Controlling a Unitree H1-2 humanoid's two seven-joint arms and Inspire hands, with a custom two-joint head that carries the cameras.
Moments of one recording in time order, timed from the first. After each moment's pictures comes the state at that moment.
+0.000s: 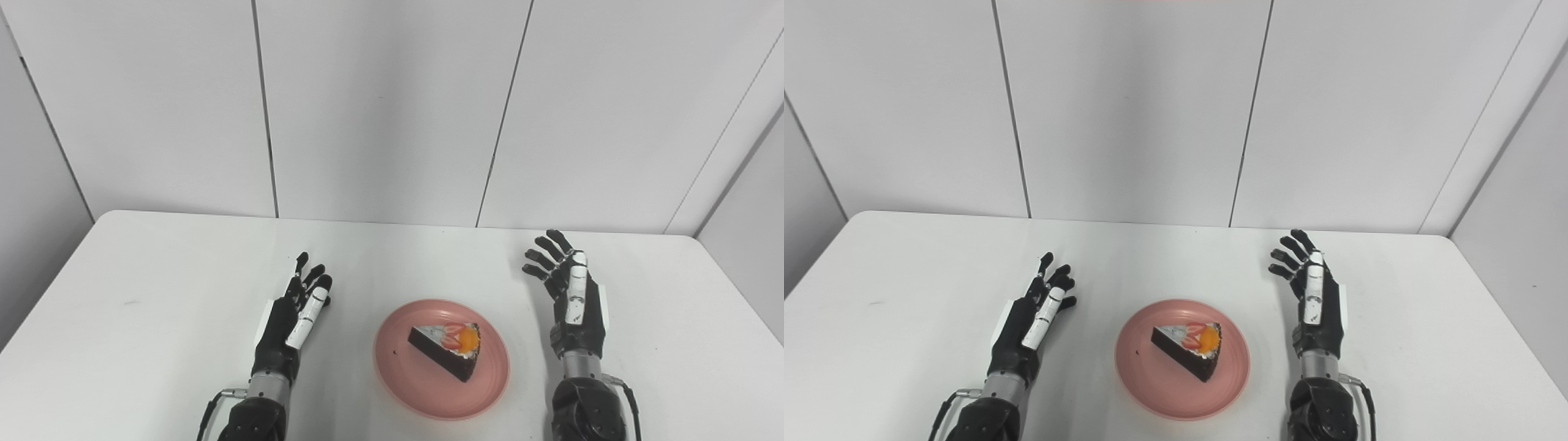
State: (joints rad) left arm -0.37 -0.05 0.02 0.26 0.04 -0.03 0.05; right arm -0.54 -0.07 -0.17 0.59 0.24 -0.43 0.00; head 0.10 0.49
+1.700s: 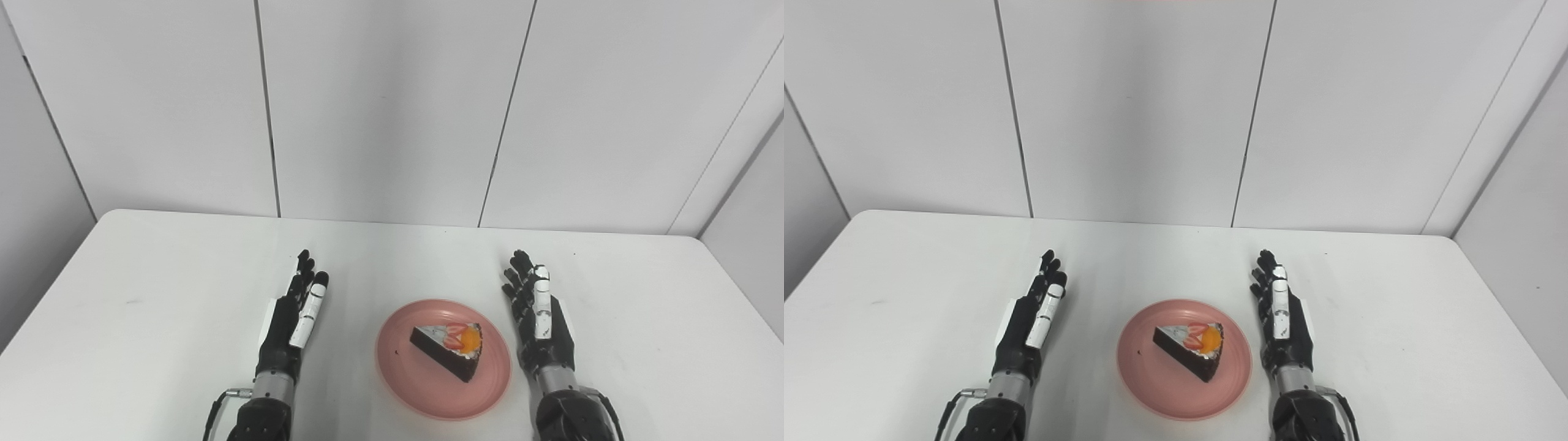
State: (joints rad) left arm -0.38 -0.06 0.00 0.30 0.07 -0.09 0.09; right arm -0.47 -0.04 -0.12 0.44 0.22 -0.16 0.05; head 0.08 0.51
